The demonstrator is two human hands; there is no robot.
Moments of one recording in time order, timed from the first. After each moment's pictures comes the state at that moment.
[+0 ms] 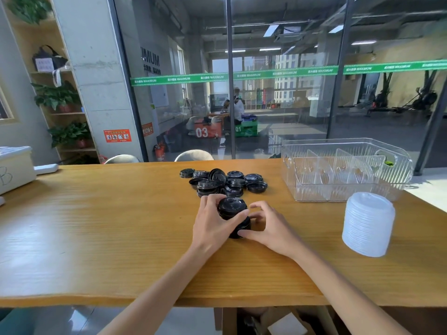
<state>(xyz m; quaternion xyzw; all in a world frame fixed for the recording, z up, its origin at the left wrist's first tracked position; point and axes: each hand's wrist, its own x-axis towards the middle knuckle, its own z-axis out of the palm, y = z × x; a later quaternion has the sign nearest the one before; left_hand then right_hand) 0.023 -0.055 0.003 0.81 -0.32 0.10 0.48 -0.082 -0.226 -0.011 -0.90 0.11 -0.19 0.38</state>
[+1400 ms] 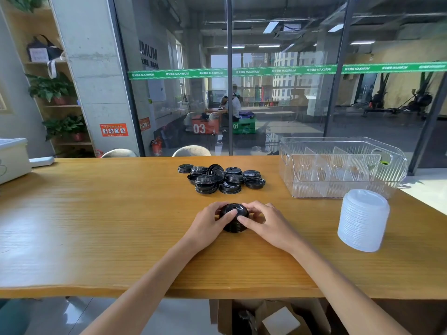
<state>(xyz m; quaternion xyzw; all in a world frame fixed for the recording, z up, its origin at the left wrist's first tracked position) 0.034 -0.035 0.004 0.81 -0.40 -0.04 0.43 -0.081 -0.230 -0.017 -0.89 0.10 -0.18 0.40</state>
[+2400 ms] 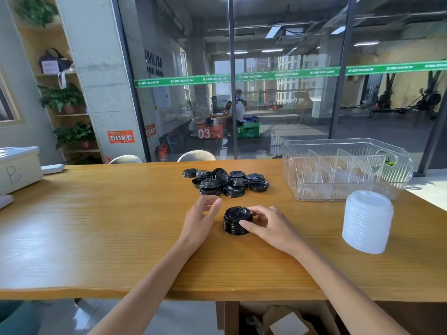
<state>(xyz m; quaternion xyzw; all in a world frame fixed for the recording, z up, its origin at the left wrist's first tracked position) 0.051 -0.022 0.000 0.77 -0.34 0.02 0.54 -0.084 -0.227 -0.015 -0.90 0.11 -0.18 0.37</state>
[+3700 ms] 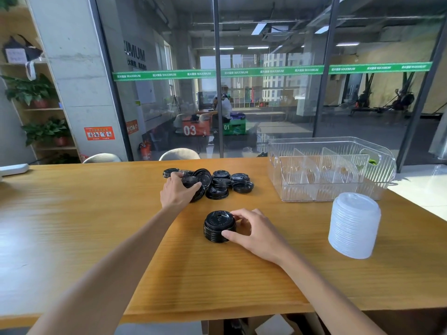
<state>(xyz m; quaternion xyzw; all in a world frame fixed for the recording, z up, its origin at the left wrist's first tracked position) 0.174 -0.094 0.018 0.89 -0.19 0.10 0.40 -0.085 -0.230 -0.016 -0.90 0.11 -0.19 0.37</state>
